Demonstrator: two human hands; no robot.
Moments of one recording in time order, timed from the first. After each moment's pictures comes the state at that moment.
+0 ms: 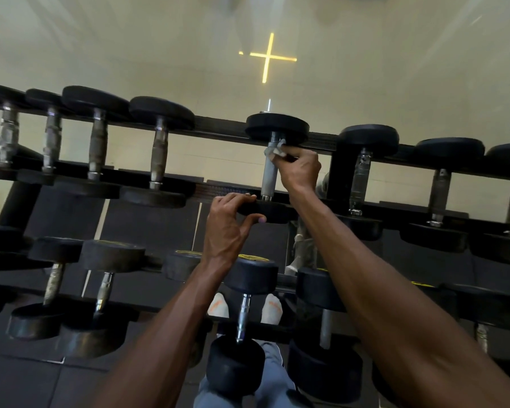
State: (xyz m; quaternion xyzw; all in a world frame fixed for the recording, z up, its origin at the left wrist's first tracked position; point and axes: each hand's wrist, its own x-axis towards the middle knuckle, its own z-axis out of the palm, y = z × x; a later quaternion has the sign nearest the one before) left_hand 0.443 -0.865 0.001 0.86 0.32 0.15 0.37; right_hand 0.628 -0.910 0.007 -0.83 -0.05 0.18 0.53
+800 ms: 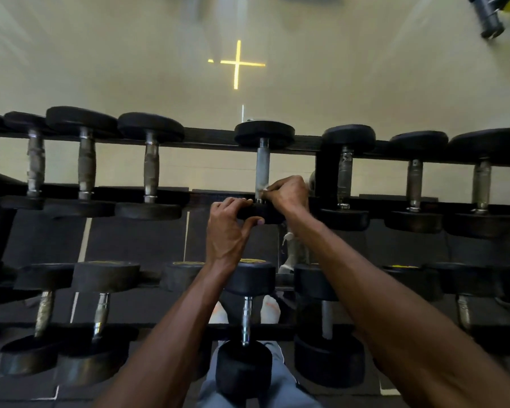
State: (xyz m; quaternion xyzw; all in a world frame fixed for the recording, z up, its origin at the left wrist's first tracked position) left_hand 0.443 -0.860 0.007 0.87 0.31 0.12 0.37; right_hand 0.594 -0.930 0.008 -0.90 -0.01 0.25 0.35
